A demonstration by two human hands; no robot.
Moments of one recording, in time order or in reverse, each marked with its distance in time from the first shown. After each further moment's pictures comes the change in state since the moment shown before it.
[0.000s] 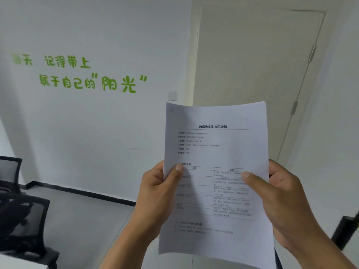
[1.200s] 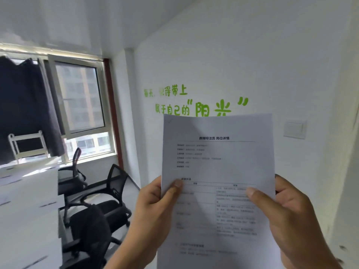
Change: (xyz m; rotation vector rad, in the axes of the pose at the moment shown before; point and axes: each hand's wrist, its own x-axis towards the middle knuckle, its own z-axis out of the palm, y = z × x) left_hand 0.412 -0.063 -0.087 0.216 0.638 0.192; right_hand 0.497 0.138 0.291 0.386 -0.631 -0.021
